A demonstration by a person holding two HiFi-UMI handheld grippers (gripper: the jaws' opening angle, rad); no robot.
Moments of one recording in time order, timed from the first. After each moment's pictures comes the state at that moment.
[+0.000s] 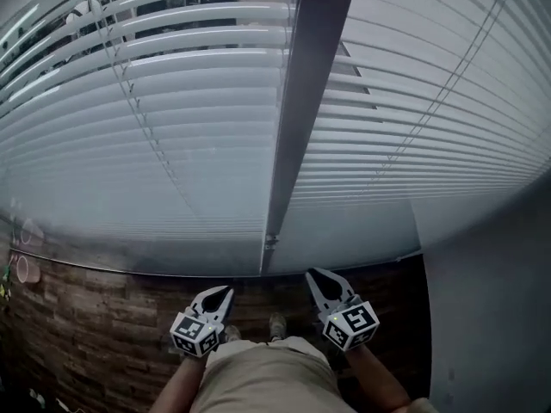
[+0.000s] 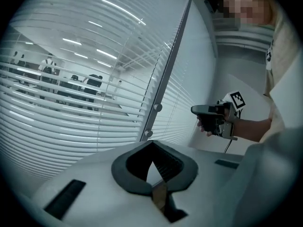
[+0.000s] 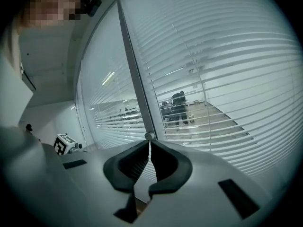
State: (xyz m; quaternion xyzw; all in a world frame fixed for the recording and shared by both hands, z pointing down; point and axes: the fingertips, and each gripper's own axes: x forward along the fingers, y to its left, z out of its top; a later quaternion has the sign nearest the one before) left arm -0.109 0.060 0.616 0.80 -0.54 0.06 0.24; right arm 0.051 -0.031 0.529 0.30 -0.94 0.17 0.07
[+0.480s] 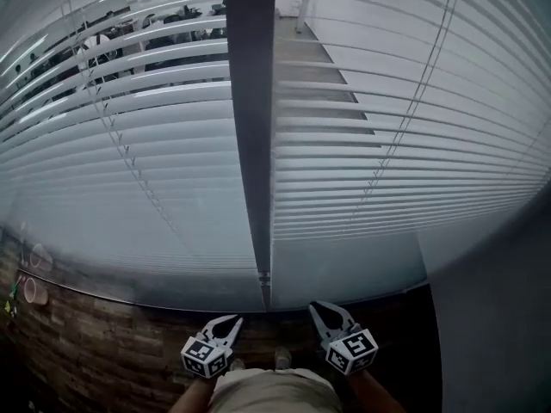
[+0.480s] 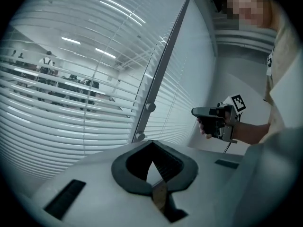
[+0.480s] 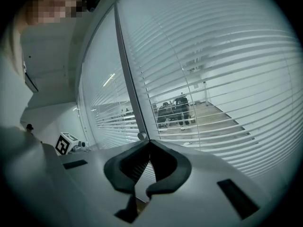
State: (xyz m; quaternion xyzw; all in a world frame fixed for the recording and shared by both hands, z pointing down) left arm -0.093 0.036 0.696 0.80 -0.54 0.07 0.25; right arm 0.067 -0.048 0.620 0.29 -0.94 0.18 0.06
